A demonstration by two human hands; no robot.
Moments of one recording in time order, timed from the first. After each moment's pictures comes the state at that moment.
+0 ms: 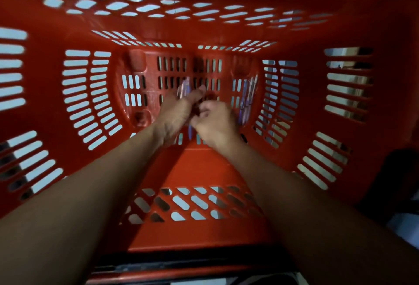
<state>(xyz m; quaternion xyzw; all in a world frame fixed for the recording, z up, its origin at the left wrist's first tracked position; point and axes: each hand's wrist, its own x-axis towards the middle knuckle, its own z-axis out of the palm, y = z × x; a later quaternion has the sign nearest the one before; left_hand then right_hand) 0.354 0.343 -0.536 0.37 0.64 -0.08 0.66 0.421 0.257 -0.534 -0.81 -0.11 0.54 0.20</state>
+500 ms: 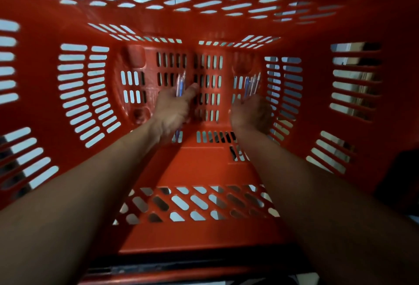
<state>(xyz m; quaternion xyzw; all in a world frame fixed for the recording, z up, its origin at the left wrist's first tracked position) 0.349 0.346 -0.535 0.37 0.64 -0.08 0.67 0.464 0.238 -0.557 -0.95 0.00 0.32 -0.03</state>
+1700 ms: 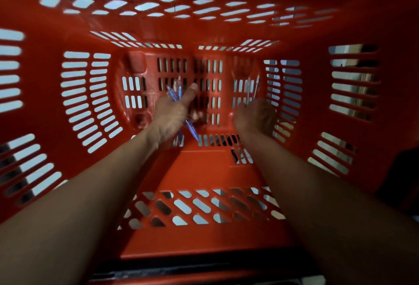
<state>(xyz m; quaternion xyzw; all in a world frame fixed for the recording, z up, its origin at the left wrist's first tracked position) 0.340 0.347 -0.537 0.37 0.63 -0.07 0.68 0.468 0.231 -0.565 -0.95 -0.02 0.31 -0.05</state>
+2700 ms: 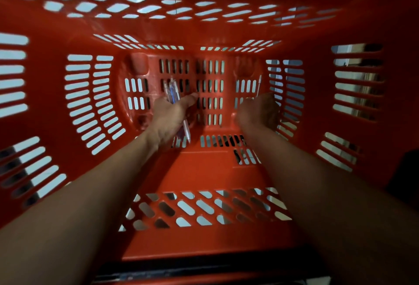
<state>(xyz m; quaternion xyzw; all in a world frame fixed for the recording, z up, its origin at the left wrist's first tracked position) 0.327 0.347 -0.549 0.36 0.65 -0.05 0.66 0.476 0.242 -0.561 -0.94 0.05 0.33 0.01</state>
